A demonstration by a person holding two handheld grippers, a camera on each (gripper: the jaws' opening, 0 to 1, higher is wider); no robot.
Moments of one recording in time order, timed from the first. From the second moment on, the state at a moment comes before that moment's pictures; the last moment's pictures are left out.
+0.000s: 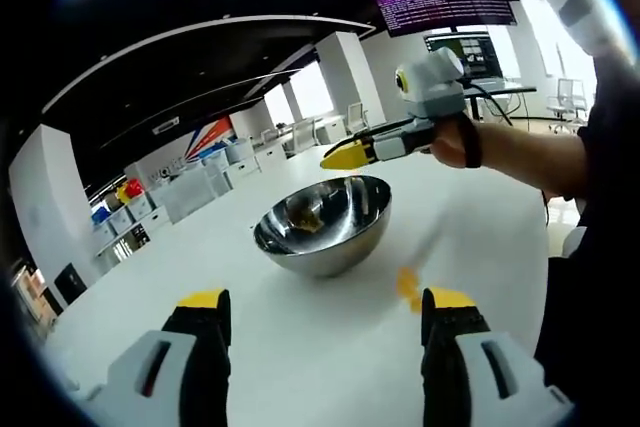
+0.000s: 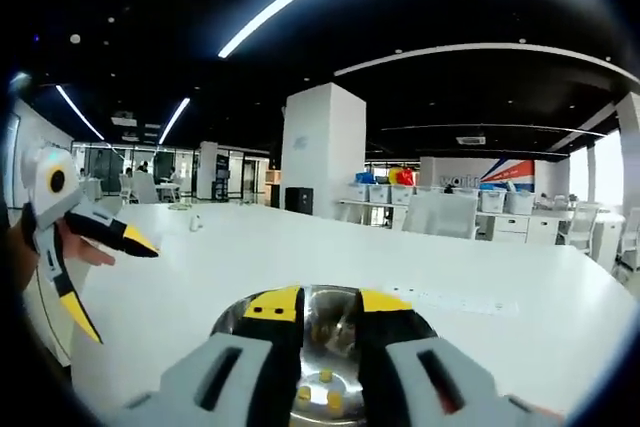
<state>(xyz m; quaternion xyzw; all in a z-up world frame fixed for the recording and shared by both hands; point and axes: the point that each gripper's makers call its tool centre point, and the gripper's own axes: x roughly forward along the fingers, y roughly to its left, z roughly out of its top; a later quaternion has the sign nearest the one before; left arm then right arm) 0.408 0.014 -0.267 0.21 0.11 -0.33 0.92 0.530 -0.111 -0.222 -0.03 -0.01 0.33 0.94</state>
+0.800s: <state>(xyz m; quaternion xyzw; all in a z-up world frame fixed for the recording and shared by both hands) 0.408 0.022 -0.261 0.22 0.11 -0.31 0.92 0.410 -0.054 -0.217 -0.08 -0.10 0.47 0.87</state>
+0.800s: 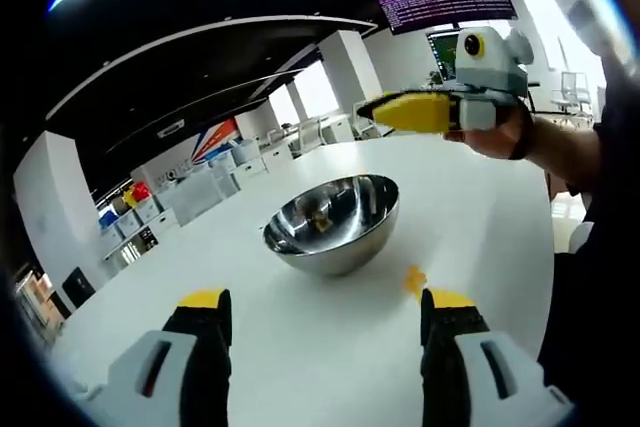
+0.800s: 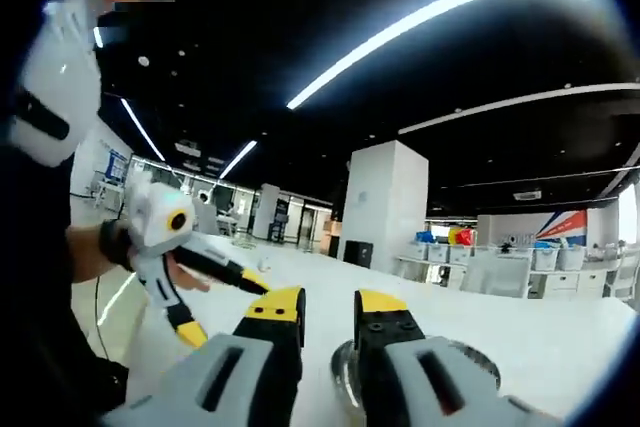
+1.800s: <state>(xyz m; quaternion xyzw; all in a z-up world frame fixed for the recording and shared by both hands) 0.400 0.023 -0.275 0.21 0.12 -0.32 0.92 0.400 -0.034 -0.368 -0.10 0.10 0.48 0.86</state>
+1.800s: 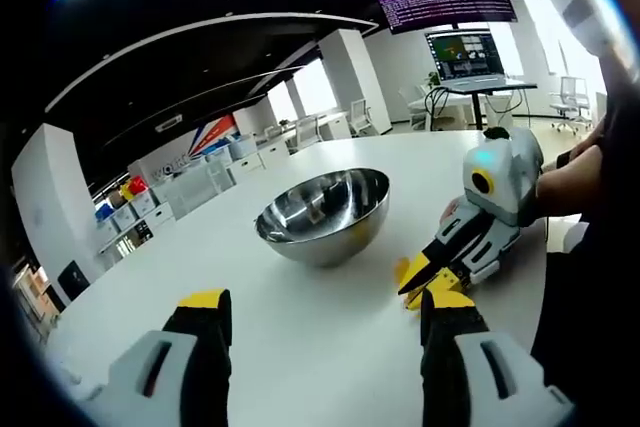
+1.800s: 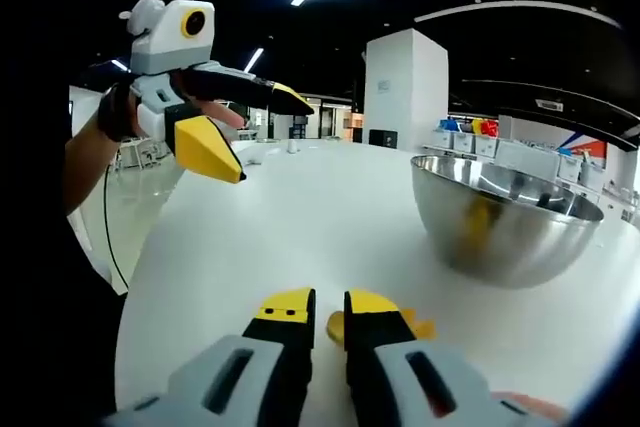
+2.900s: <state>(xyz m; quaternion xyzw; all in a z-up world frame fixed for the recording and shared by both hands) 0.406 0.016 -0.277 0.21 0.12 -0.32 0.92 0.404 -0.037 -0.370 -0.19 0.05 0.46 0.86</state>
